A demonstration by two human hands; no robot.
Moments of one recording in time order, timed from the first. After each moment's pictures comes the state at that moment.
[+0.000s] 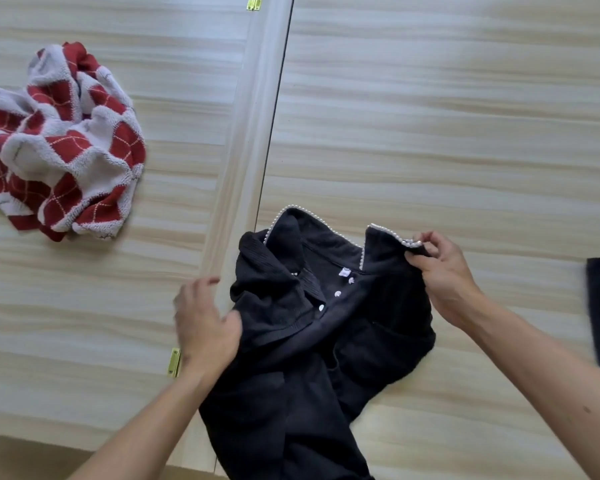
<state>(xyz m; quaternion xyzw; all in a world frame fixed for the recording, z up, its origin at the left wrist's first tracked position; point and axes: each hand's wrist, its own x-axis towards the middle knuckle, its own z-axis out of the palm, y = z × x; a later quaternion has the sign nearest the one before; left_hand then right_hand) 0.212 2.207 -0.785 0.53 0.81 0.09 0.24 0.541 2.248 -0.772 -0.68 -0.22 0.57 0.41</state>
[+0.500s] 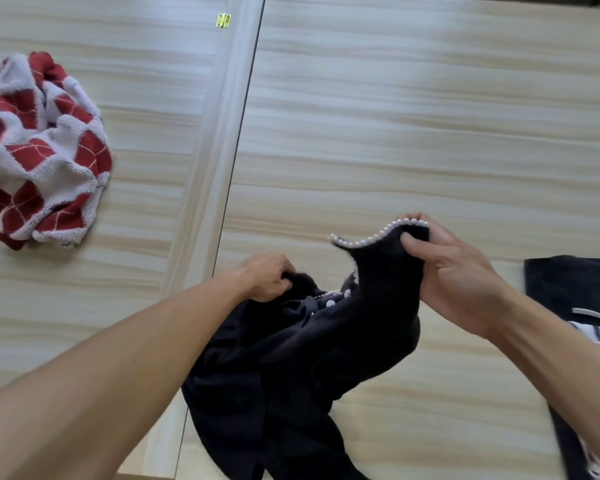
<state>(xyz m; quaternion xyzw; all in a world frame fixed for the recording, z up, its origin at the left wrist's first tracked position) 0.332 2.312 -0.791 0.79 0.46 -0.19 0.36 0.579 2.232 -0.652 -0.49 -0.21 0.73 0.43</state>
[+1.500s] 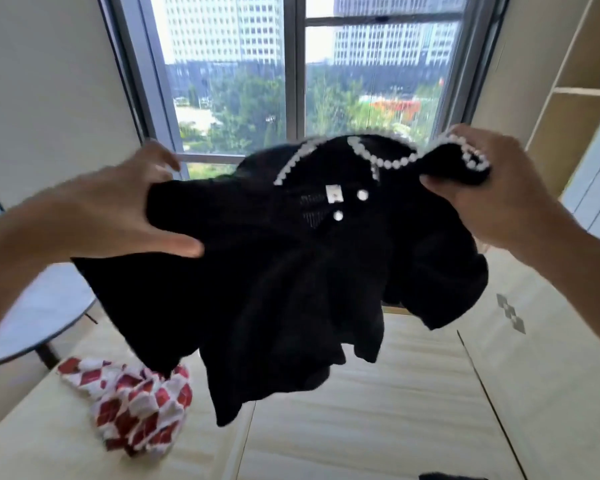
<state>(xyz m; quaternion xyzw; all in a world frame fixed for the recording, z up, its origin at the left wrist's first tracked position) 0.254 2.189 0.147 0.79 0.58 0.18 0.08 0.648 2.162 0.135 -0.50 -0.73 -0.02 0.47</state>
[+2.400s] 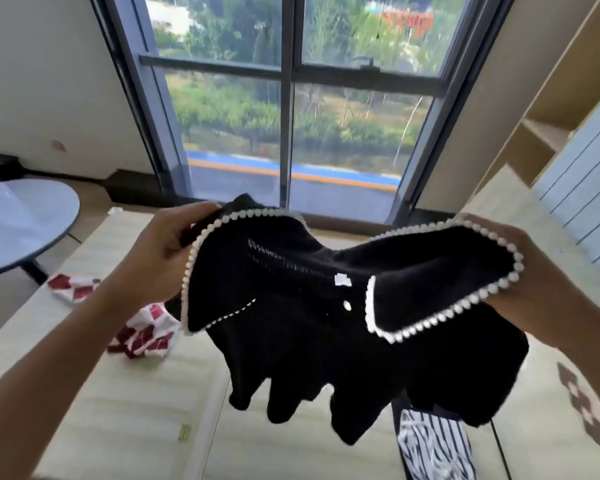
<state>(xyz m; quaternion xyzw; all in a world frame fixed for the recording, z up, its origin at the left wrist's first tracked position) 0.278 2.163 -0.020 0.79 0.33 0.42 0.30 0.649 2.074 0.017 -0.55 -0.70 0.28 0.36</state>
